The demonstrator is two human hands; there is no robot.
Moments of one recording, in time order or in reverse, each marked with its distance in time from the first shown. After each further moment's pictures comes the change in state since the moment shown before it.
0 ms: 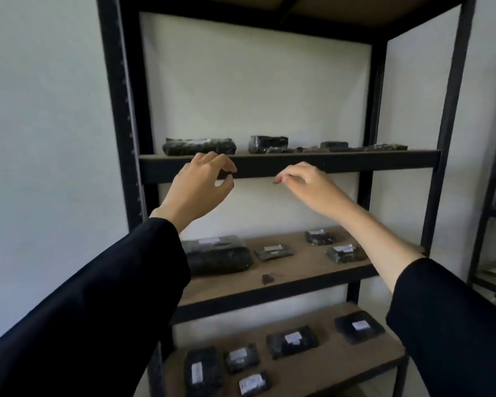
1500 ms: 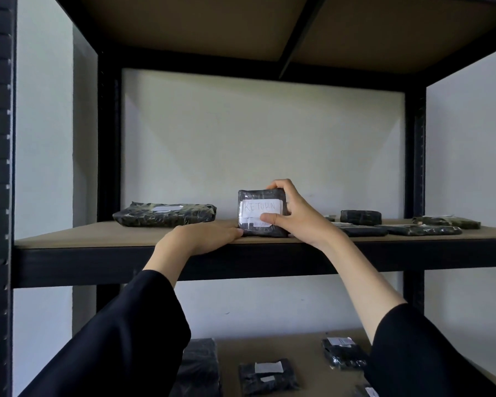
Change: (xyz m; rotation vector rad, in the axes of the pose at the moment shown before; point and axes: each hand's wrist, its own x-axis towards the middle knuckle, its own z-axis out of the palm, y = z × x) left_hand 0.189 -0.005 0.108 -0.137 -0.641 -0.333; right_hand 0.215 0.144 -0.006 0.429 -0.100 -0.169
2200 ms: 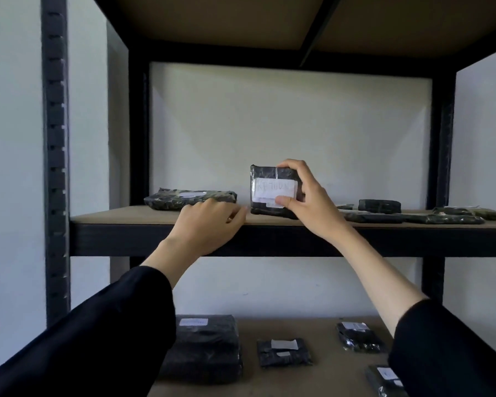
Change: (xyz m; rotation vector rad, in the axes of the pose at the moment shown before) left_hand -0.039 -0.017 0.018 0.441 0.738 0.083; right_hand -0.026 -0.028 0.014 -0.056 0.119 -0.200
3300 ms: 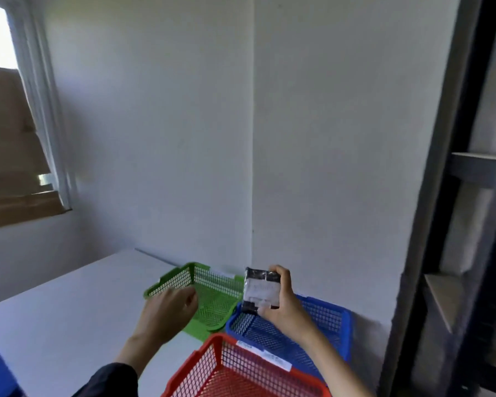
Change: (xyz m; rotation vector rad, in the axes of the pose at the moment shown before) left_hand -0.509 -0.503 -0.190 0.289 -0.308 -0.646; right_hand -0.148 -0.290 0.614 0.540 -0.645 0.349
